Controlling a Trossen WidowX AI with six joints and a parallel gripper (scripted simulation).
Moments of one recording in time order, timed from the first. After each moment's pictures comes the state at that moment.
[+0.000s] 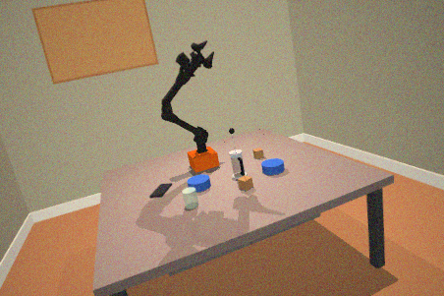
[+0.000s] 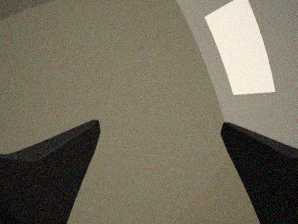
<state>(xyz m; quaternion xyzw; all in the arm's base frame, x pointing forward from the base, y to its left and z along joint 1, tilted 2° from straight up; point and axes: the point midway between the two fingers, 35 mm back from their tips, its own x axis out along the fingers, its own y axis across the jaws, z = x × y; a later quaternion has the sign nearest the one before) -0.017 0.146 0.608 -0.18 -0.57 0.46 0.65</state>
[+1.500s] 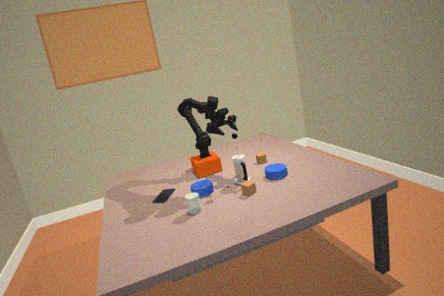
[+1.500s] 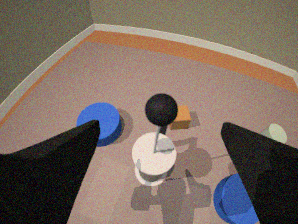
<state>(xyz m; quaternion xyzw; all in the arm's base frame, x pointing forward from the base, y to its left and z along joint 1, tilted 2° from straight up) 0.277 0.066 0.222 -0.03 0.24 0.12 0.96</state>
